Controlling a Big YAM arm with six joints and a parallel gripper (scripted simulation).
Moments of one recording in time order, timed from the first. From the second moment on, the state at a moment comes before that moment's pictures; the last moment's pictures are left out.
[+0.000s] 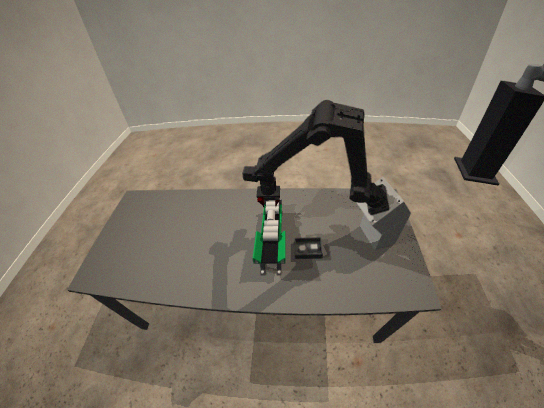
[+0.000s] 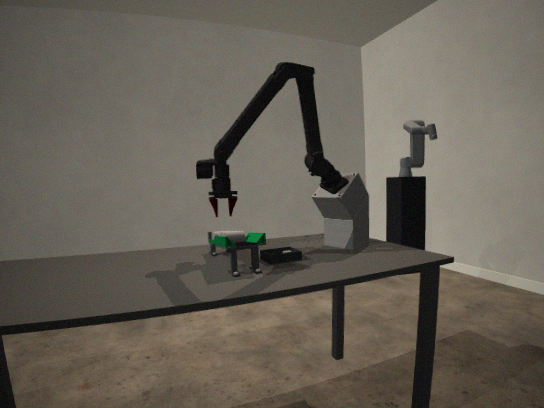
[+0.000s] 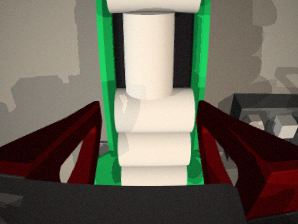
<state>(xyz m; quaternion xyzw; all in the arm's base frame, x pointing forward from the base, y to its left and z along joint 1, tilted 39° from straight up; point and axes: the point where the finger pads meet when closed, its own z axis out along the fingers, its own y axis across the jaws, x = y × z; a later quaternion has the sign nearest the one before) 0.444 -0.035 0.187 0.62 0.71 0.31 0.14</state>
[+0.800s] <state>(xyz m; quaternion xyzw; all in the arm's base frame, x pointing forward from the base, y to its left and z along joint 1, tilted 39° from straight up) 0.443 -0.033 0.186 0.62 0.71 0.32 0.12</state>
